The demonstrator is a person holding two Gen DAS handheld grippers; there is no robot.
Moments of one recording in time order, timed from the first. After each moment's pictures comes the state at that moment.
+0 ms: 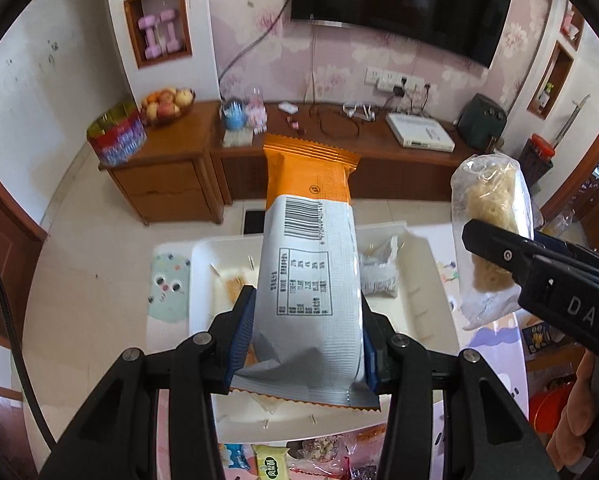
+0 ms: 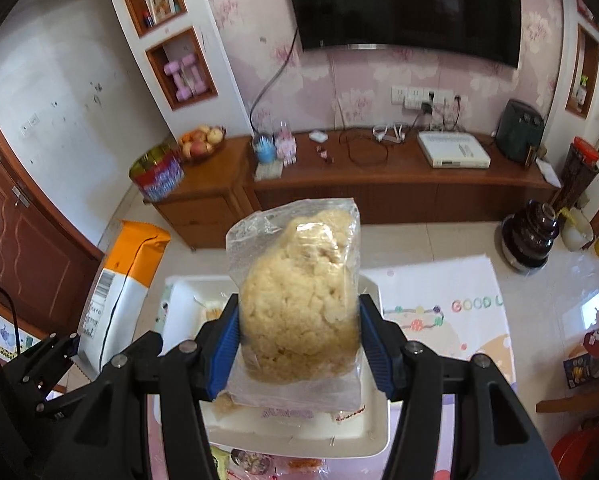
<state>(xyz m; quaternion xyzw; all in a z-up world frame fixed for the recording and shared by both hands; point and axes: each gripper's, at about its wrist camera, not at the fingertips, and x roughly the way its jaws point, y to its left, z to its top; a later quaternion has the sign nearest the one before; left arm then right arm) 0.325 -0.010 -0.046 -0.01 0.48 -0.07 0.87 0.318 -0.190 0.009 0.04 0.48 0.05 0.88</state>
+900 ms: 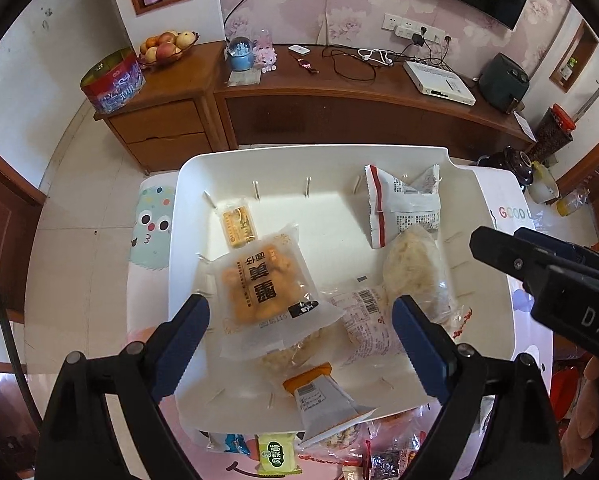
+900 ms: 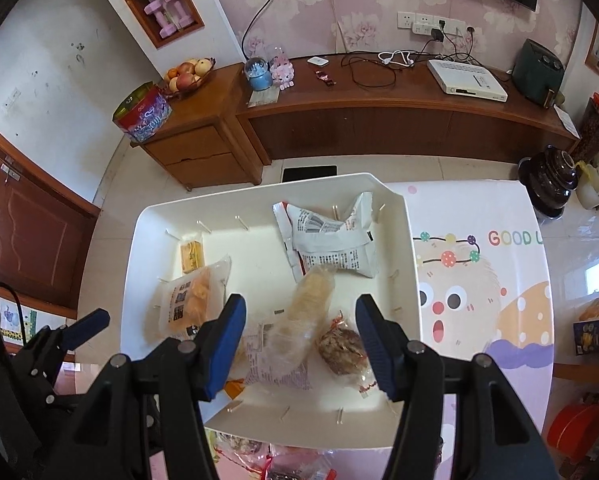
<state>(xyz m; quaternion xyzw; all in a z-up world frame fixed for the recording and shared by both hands) 0.328 -0.004 -0.125 -0.01 0.56 -0.05 0.83 0.325 -0.182 -0.075 0.05 0.57 0.06 0.82</state>
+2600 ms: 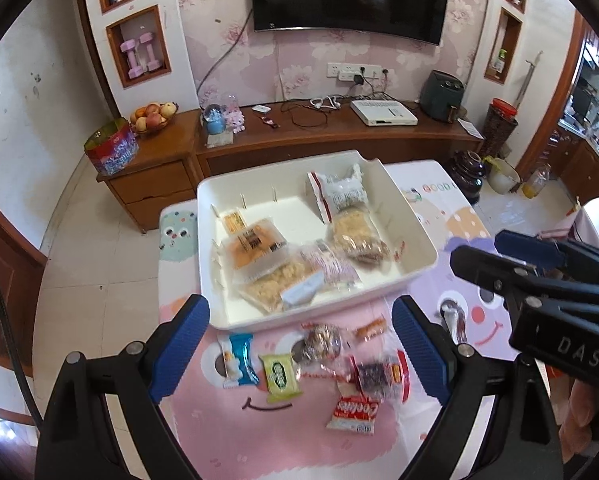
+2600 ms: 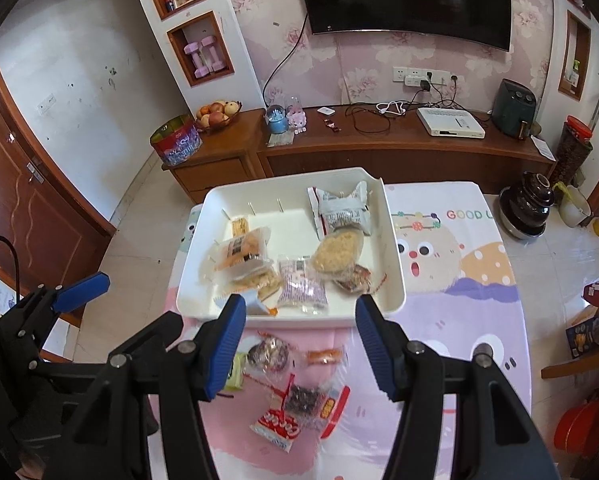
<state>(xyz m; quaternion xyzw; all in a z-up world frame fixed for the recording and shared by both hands) 0.154 0.007 -0.030 0.04 0.46 -0.12 0.88 0.142 -0.170 0.005 0.04 0.48 0.06 0.88</state>
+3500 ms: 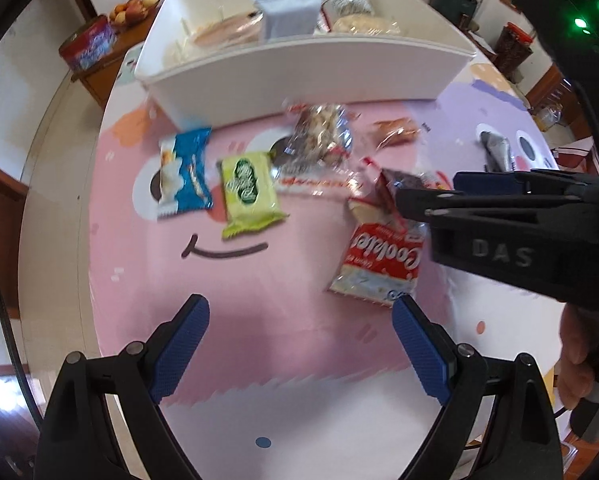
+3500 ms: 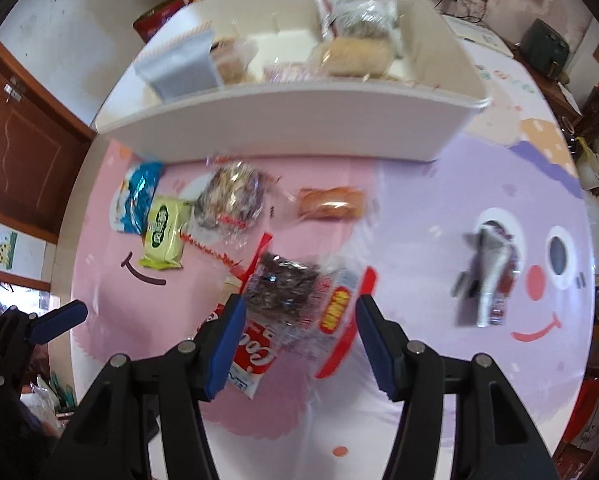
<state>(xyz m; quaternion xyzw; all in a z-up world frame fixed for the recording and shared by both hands) 0.077 0.013 -0.214 0.04 0.60 -0.11 0.79 0.115 -0.140 -0.194 -0.01 0.62 0.07 0.78</state>
